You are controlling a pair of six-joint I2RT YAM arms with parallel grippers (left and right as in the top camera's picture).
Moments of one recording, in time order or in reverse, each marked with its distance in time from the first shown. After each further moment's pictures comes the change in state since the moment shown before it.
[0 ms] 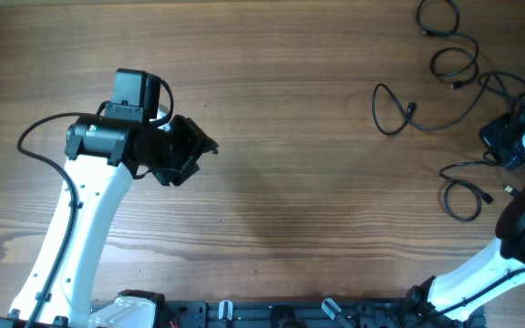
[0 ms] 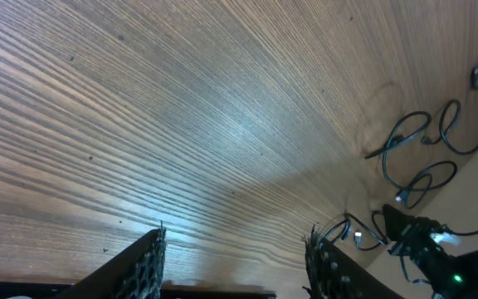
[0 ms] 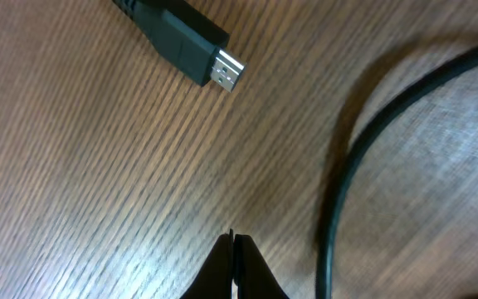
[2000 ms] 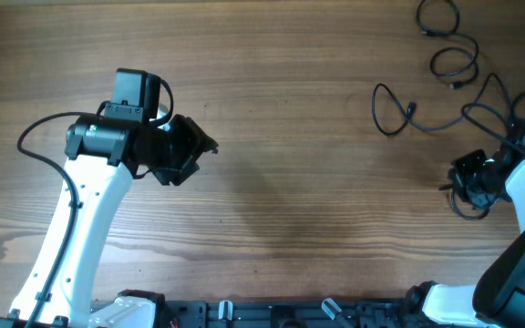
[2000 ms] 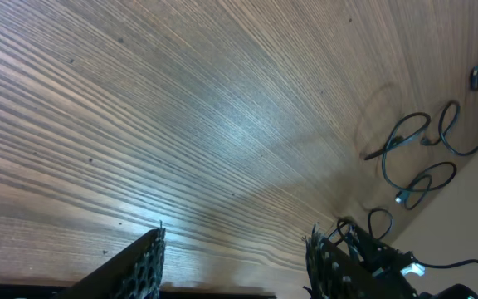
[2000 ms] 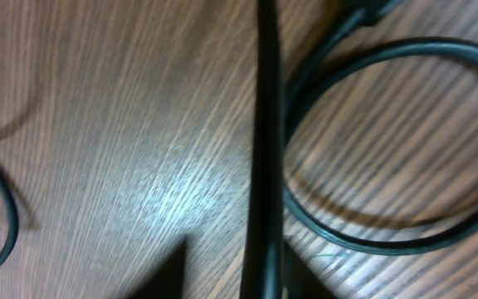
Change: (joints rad) left arm 0.000 0.000 0.000 0.004 -0.003 0.000; right arm 0.028 -0.388 -0.358 -0.171 -0.267 0.152
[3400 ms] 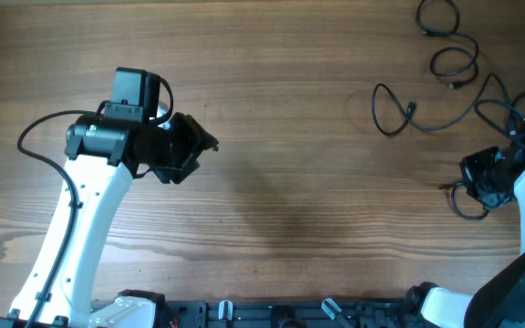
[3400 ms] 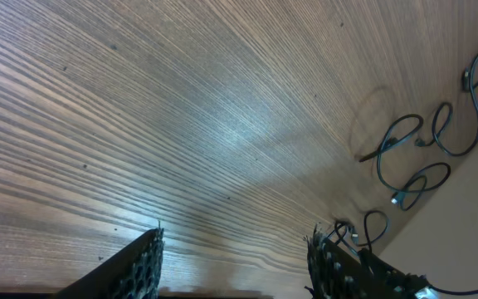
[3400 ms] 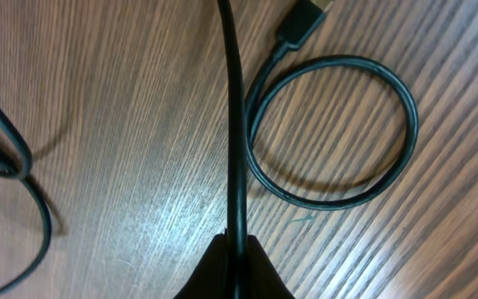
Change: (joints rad) left arm 0.000 0.000 0.000 0.019 0.000 0.000; right arm 0.002 -0.101 0.069 -0.138 0.100 0.100
